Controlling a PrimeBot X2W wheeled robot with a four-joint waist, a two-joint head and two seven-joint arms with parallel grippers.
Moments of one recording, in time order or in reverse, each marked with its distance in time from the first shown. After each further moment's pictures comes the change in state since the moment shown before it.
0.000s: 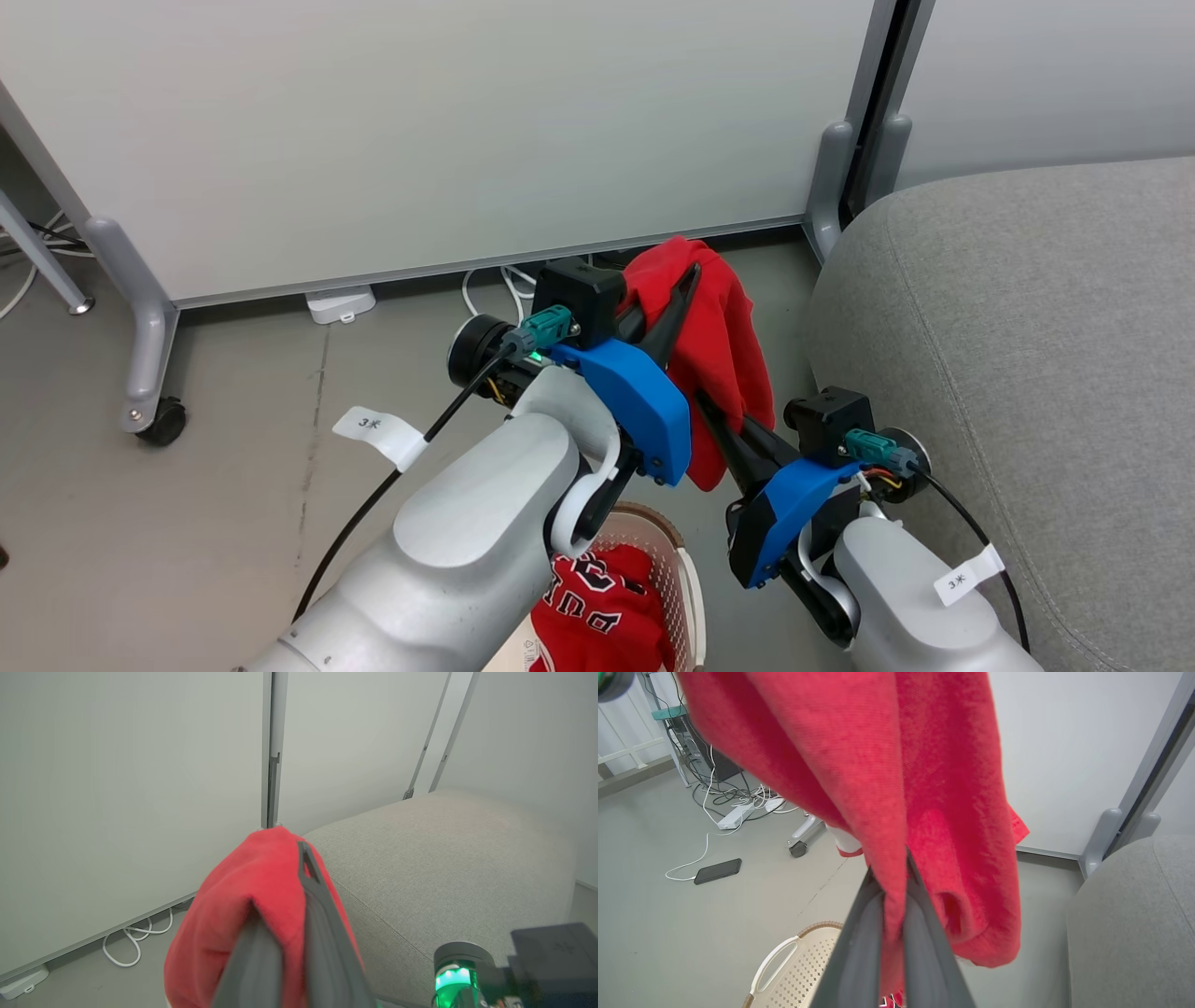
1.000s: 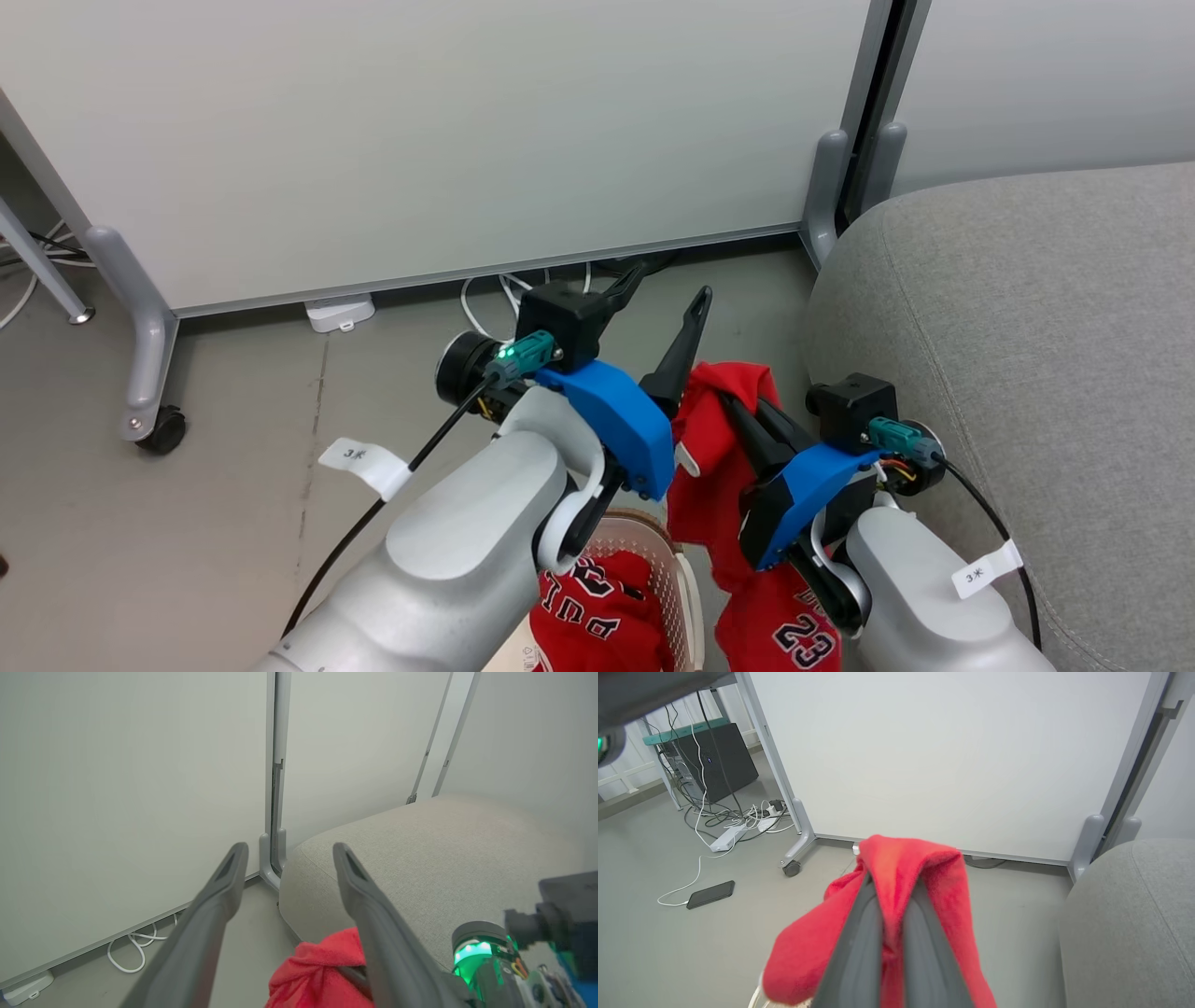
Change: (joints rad) left arm 0.015 0.012 -0.025 0.032 -0.009 0.000 -0.074; right arm 0.004 0.000 -0.052 -0.024 0.009 0.000 -0.003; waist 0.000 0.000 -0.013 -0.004
